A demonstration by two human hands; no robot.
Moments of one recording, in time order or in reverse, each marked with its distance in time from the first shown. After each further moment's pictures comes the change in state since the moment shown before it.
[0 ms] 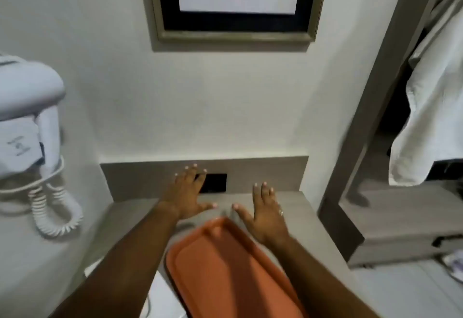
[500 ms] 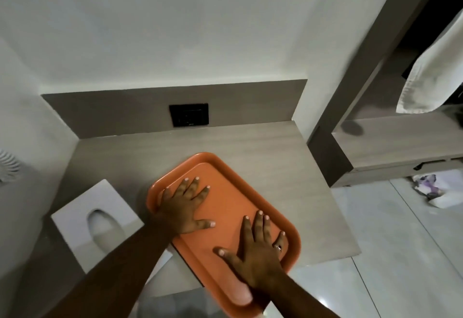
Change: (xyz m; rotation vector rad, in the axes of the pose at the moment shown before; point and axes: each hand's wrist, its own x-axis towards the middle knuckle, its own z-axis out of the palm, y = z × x) left_hand -0.077 0.040 0.172 0.037 -0.467 0.102; right_hand -0.140 0.095 0.120 -0.226 -0.418 0.247
